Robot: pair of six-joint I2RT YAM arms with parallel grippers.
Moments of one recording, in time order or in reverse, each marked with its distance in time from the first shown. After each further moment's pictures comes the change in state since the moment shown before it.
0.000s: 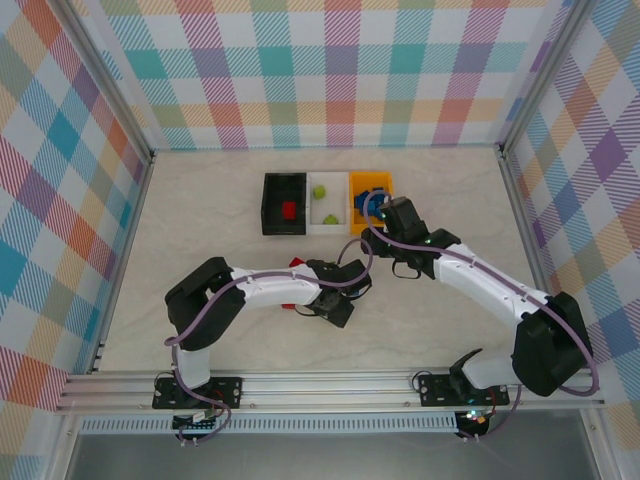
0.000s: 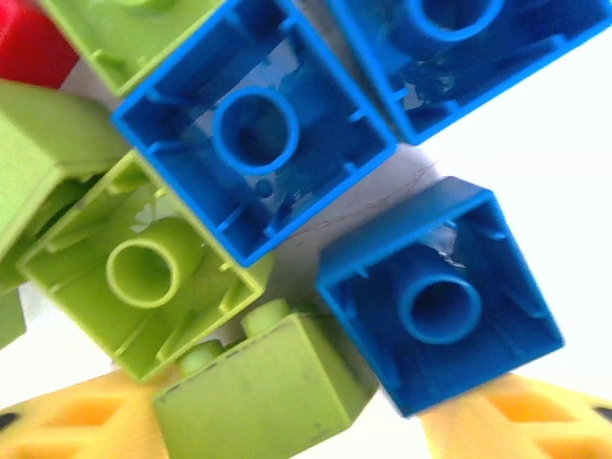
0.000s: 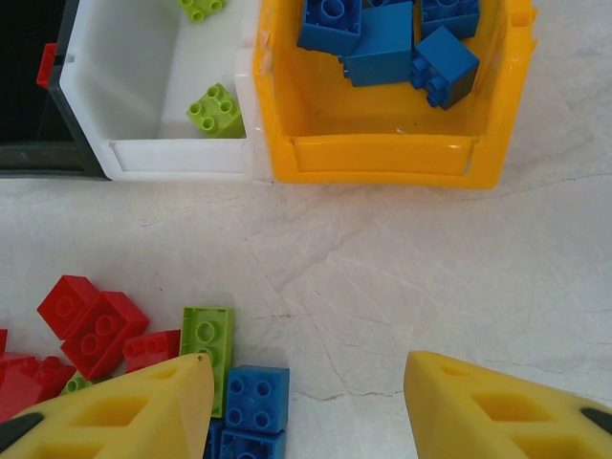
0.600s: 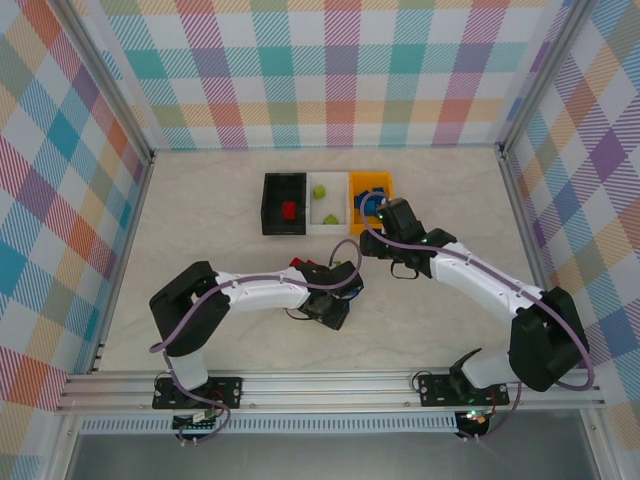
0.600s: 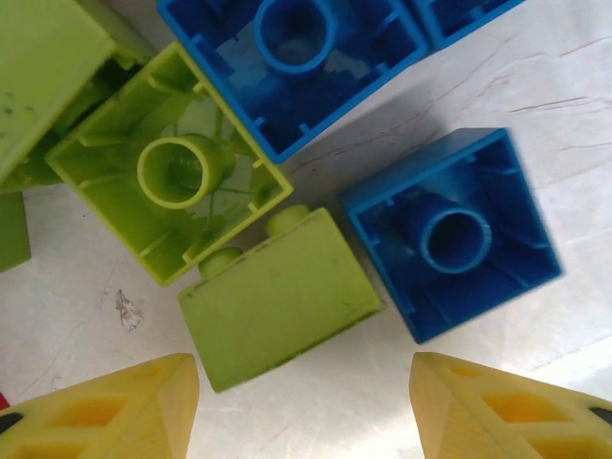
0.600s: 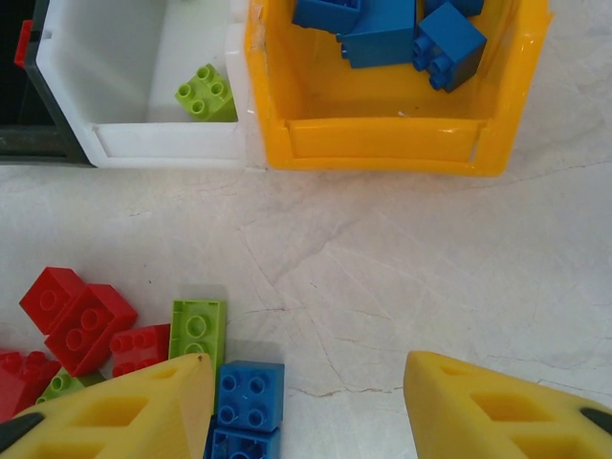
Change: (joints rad) left arm 0.003 -0.084 -0.085 0.015 0.044 -0.046; right arm 0.006 0.028 0.000 -0.003 -0.001 0.000
